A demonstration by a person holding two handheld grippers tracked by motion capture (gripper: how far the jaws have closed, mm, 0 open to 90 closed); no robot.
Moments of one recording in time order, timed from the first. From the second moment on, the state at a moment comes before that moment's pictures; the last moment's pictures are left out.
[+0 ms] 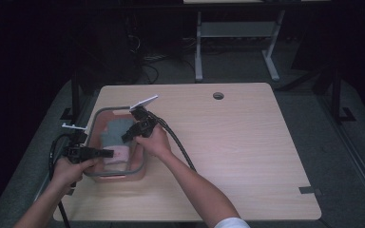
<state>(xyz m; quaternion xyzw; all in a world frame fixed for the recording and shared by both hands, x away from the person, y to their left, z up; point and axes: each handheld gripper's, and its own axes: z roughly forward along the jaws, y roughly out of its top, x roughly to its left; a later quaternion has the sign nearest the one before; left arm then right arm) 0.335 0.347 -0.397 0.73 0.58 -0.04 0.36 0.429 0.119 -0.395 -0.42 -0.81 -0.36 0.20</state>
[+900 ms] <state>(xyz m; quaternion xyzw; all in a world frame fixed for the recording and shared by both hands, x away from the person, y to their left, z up) 0.336 0.343 -0.397 0.74 0.58 -0.01 0.34 0.436 0.106 -0.386 -0.43 -0.81 -0.37 0.16</state>
